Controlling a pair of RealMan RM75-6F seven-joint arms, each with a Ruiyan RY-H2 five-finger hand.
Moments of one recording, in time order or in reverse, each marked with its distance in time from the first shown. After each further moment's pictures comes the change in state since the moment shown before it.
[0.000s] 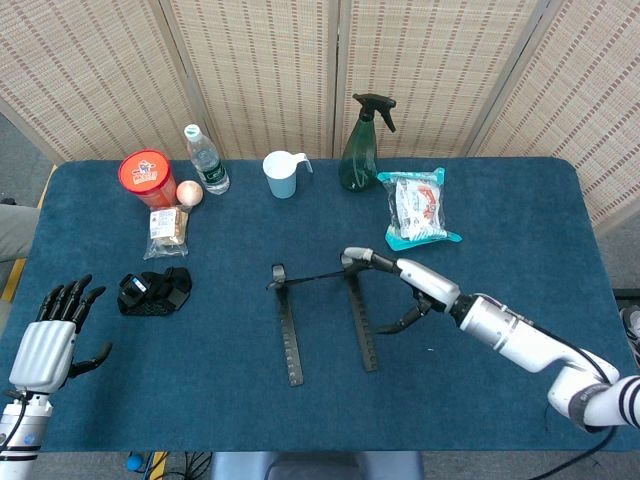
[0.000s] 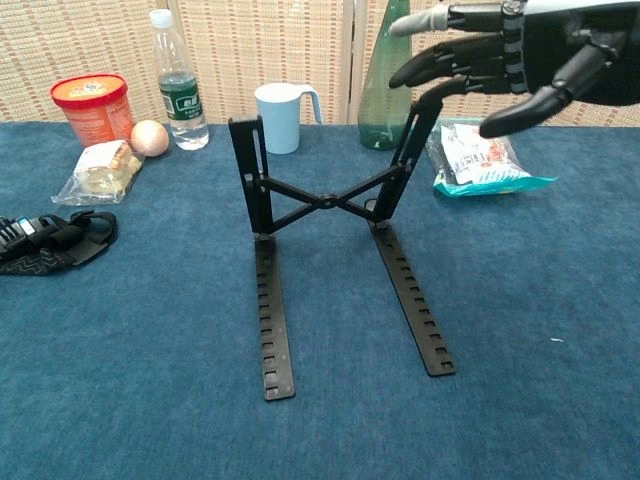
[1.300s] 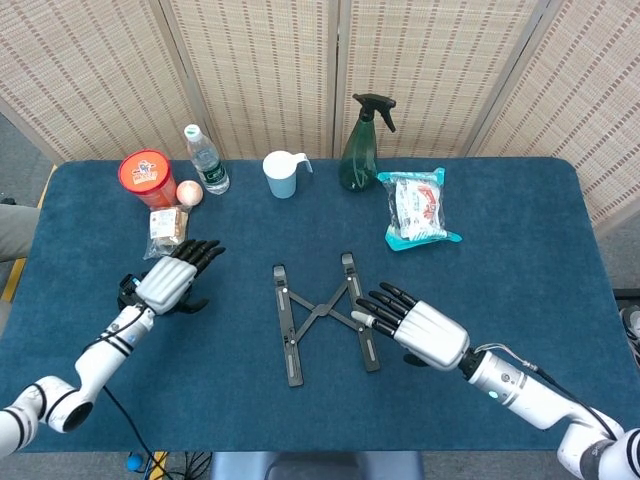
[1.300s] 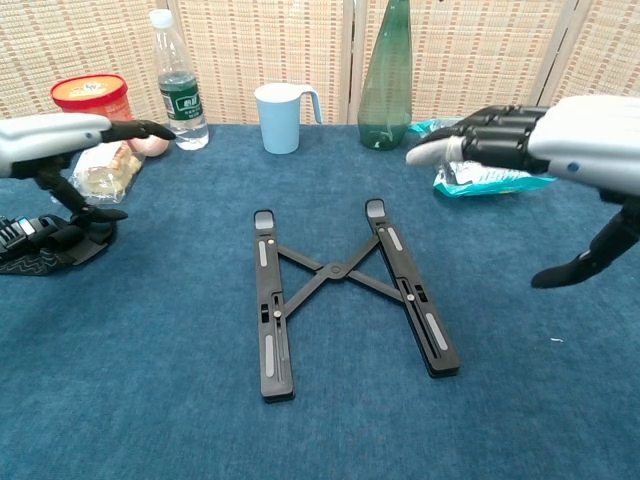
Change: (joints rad) left arm -0.508 -0.290 -0.064 0.514 0.064 -0.516 -0.330; right arm -0.205 -0.118 -0.041 -0.041 -0.082 0.132 -1.341
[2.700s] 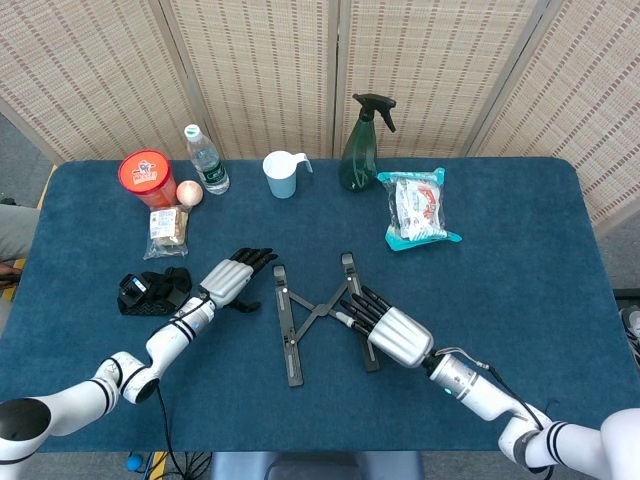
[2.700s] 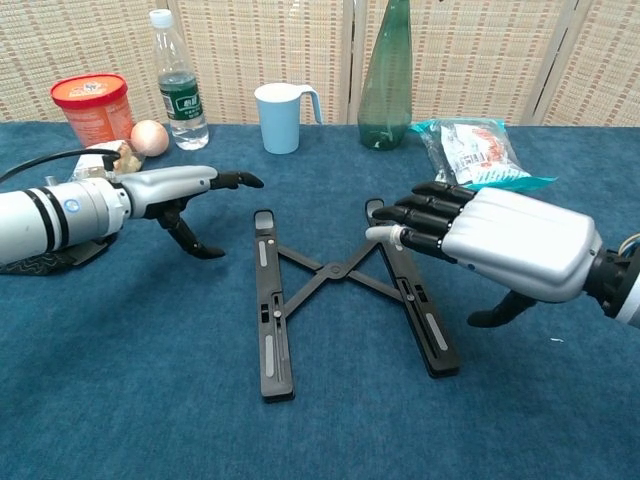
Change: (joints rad) left arm -0.195 -0.312 0.039 0.318 -0.071 -0.129 -0.170; right arm -0.012 -0.412 0.000 0.434 0.046 0.014 -0.235
